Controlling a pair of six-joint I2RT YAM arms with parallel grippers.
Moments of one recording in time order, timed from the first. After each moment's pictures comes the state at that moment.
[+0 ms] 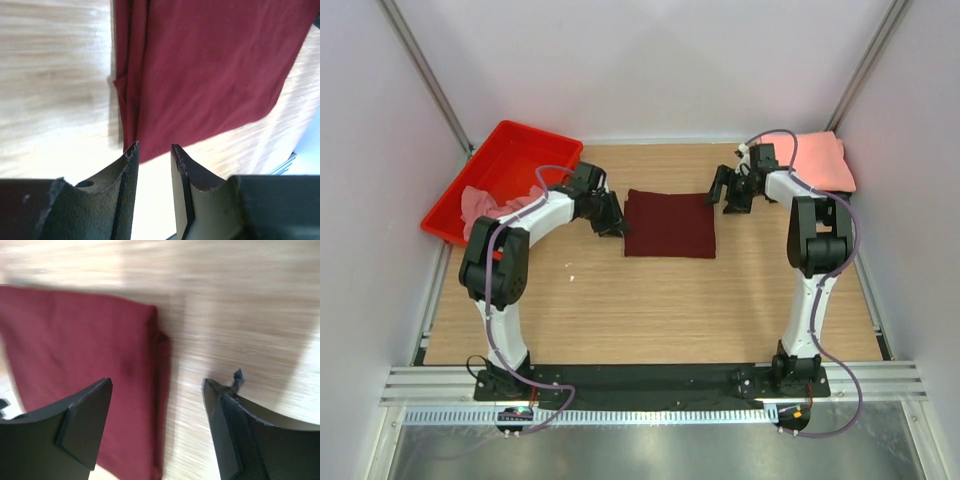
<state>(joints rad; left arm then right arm) -0.39 1.93 1.38 -0.45 0.36 -0.68 0.04 2.12 1.54 -0.42 -0.44 0.29</state>
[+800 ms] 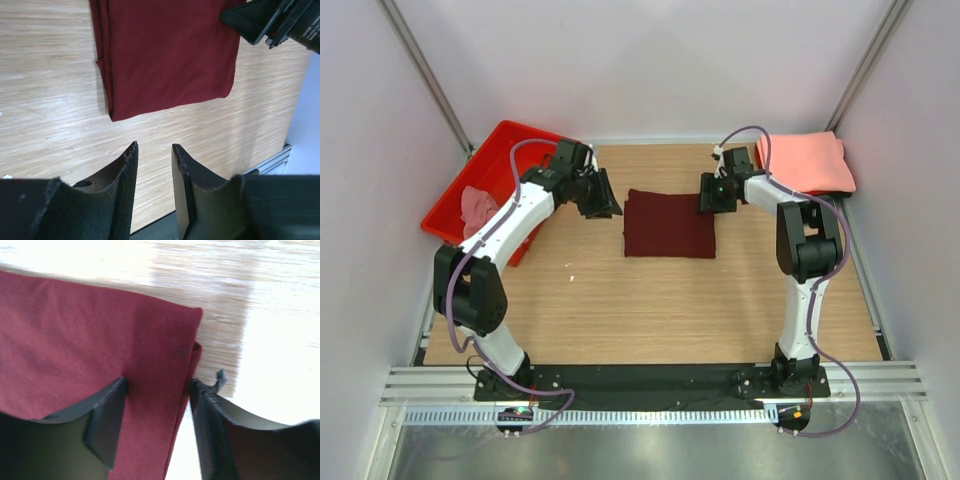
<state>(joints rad) -0.39 1.70 1.50 -0.68 0.30 -0.60 0.19 2.11 1.51 -0.38 -0.20 0.19</state>
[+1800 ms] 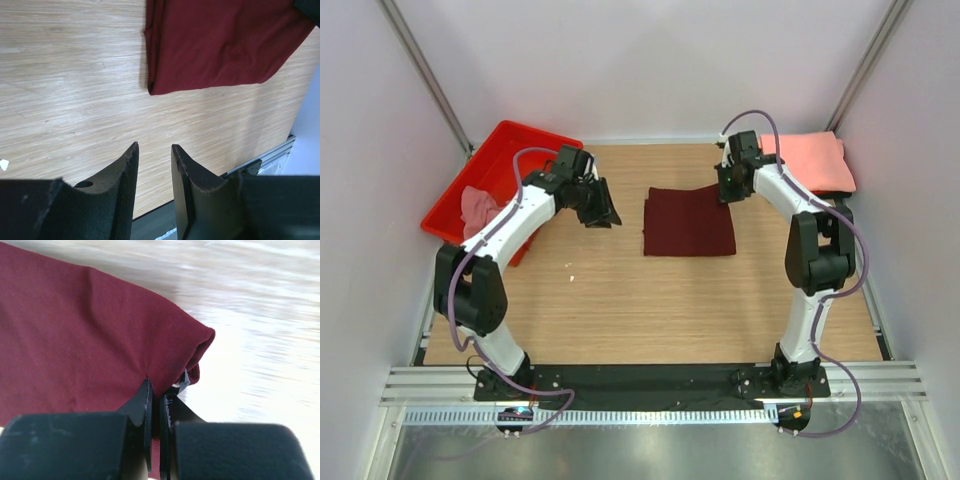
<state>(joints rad) -0.39 1.70 1.45 -0.72 0.32 -0.61 0.19 1.97 1.57 -0.59 -0.07 0.07</state>
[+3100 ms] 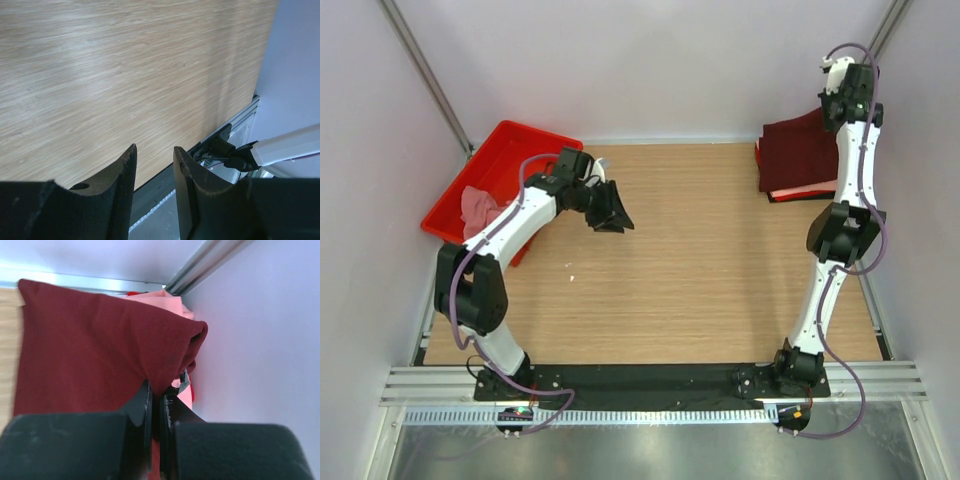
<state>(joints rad) -0.39 1.71 1.43 -0.68 0.56 -0.61 -0.23 2.34 2.60 -0.83 0.06 -0.40</state>
